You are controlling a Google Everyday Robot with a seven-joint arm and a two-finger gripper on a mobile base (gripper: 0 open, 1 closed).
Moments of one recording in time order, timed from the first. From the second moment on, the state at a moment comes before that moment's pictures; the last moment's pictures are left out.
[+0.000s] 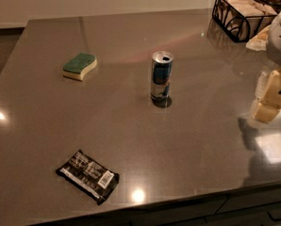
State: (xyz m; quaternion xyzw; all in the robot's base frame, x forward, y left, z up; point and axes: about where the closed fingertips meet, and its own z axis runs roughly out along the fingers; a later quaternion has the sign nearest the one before) arm 0.438 -0.217 0.976 -0.60 0.78 -0.03 0.16
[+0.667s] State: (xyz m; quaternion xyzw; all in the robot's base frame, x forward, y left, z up) arm 0.451 -0.209 0.974 -0.59 0.79 -0.03 0.17
